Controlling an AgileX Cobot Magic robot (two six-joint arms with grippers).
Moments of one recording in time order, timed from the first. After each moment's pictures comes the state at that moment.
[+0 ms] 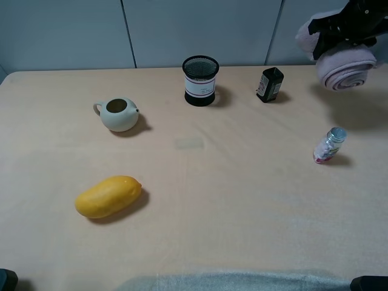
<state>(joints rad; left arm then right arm) -0.12 0.00 -0.49 0.08 1.05 0.00 0.00 2.02 -1.63 0.05 0.86 -0.06</state>
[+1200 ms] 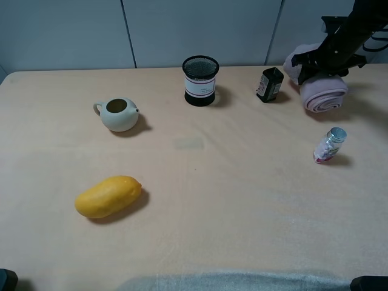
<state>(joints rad) -0.12 0.00 -0.49 0.08 1.05 0.00 0.00 2.22 -1.63 0.05 0.68 -0.06</state>
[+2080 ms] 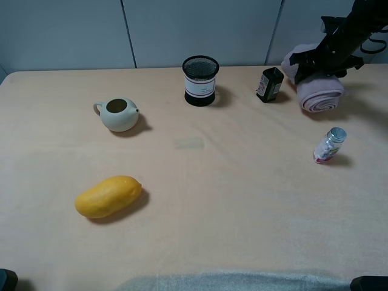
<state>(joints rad) -0.12 0.00 -0.49 0.08 1.05 0.00 0.00 2.22 -1.63 0.09 0.66 -0.06</state>
